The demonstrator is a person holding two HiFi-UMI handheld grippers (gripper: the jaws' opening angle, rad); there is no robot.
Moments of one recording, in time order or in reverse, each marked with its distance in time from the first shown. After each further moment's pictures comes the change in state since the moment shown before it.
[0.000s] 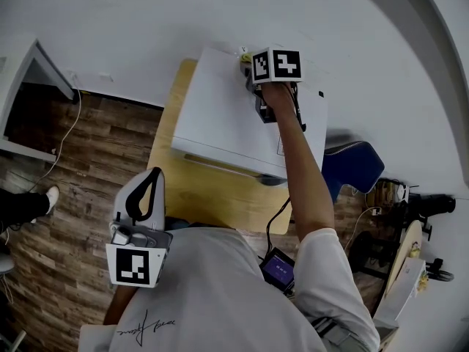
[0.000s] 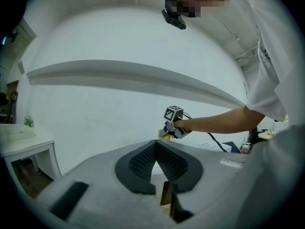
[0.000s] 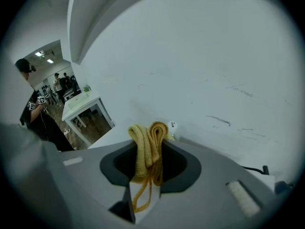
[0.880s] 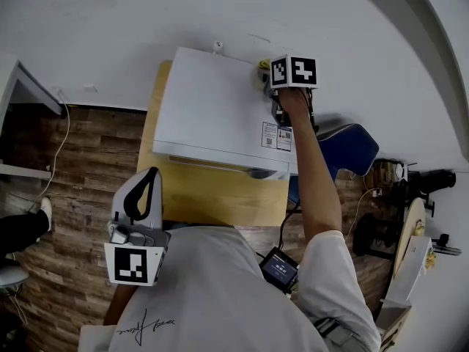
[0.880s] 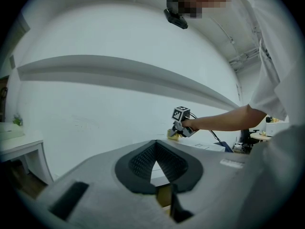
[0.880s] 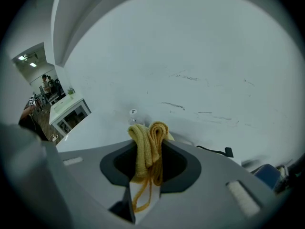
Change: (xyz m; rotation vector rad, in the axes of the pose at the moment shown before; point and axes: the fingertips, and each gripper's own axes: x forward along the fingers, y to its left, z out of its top) left arm 0.021 -0.026 -0.008 0.035 0.022 -0.113; right arm -0.048 -0.104 -0.049 0.113 0.017 -0.140
